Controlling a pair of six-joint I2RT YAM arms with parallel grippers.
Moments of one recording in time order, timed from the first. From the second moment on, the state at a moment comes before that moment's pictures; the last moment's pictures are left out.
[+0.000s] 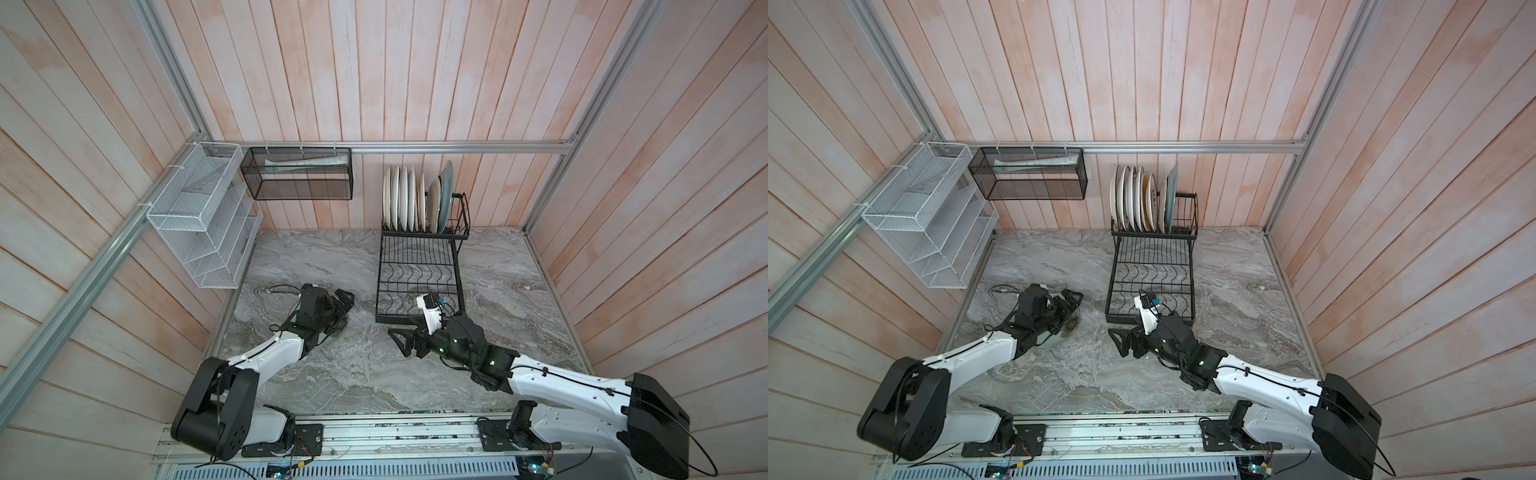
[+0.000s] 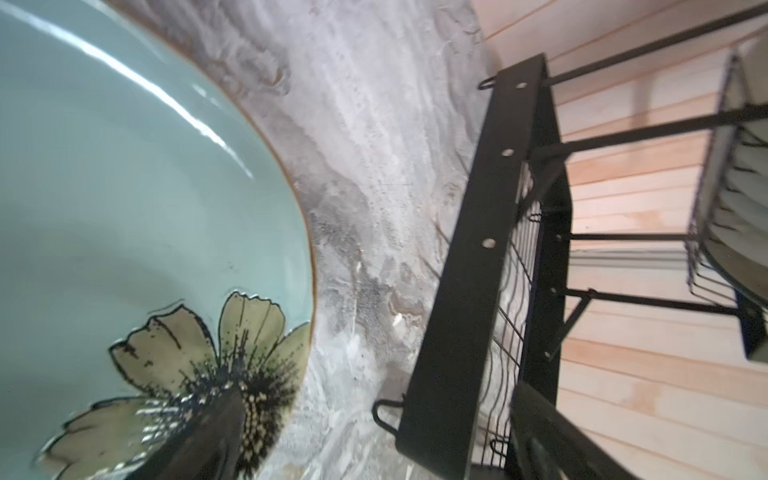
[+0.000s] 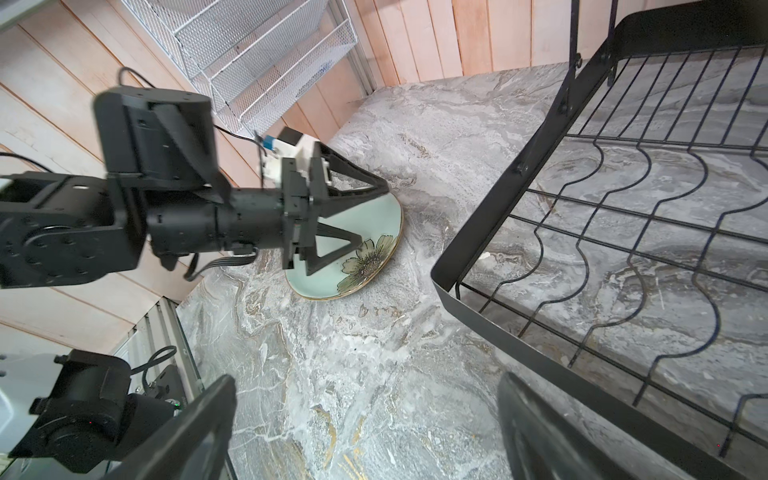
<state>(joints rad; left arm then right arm) -0.32 1.31 0.57 0.12 0.13 -1.03 0.98 1.11 0.54 0.27 0.02 0.49</state>
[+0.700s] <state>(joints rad) 0.28 0.65 0.22 -0.25 0.26 -0.91 0.96 1.11 0.50 0.30 -0.04 0.50</state>
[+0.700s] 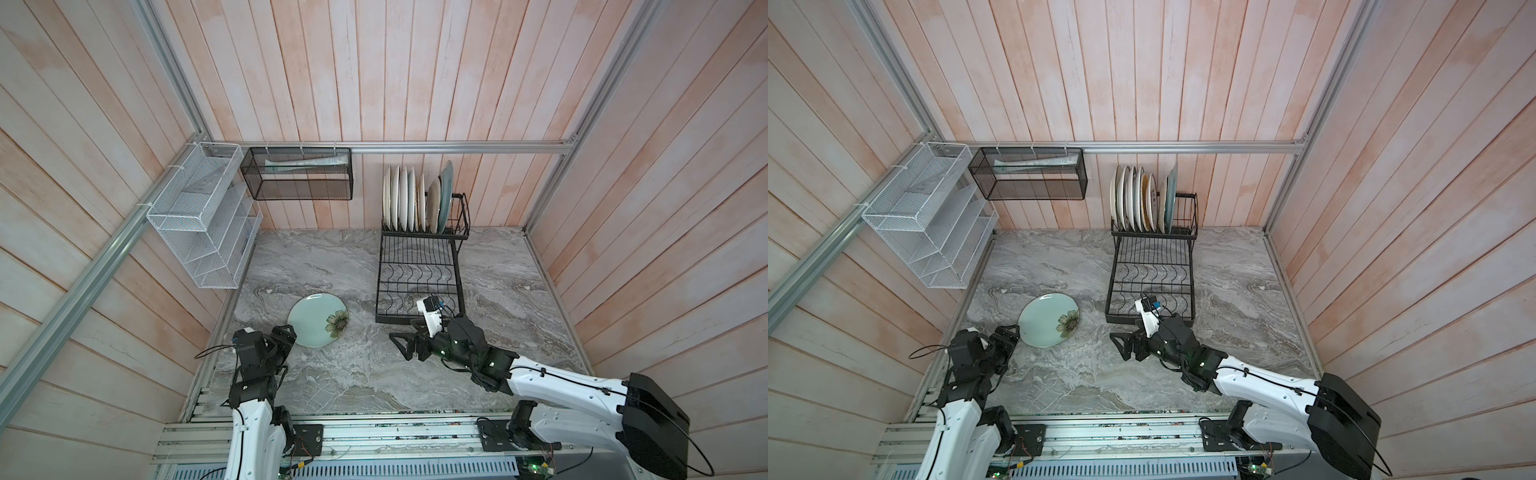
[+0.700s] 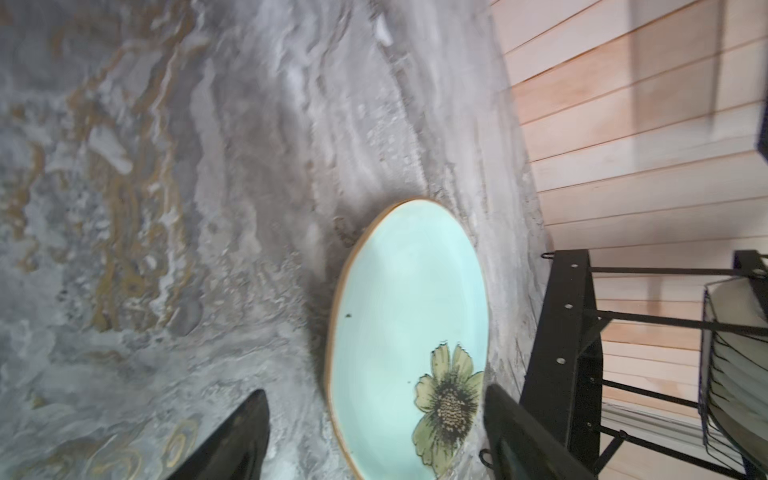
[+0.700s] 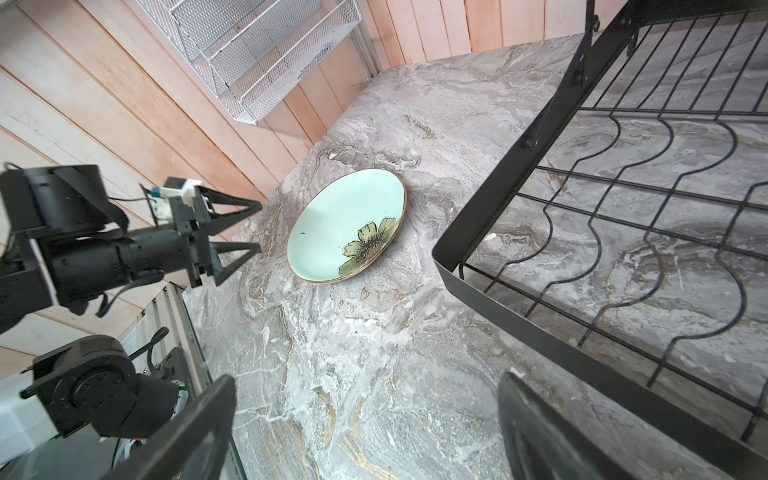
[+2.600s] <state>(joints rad) 0.31 1.10 0.27 0.14 0.64 -0.91 0.94 0.95 0.40 0.31 0.00 0.52</state>
